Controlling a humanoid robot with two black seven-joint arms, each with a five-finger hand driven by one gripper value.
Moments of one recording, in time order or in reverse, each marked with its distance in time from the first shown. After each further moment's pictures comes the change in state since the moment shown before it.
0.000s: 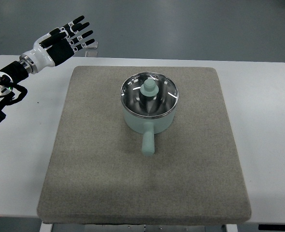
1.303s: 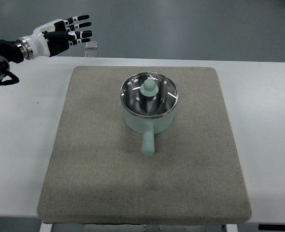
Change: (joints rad) left arm -0.176 0.008 0.216 0.110 0.420 0.000 -0.156; right arm 0.000 0.000 0.000 0.000 0.000 0.000 0.000
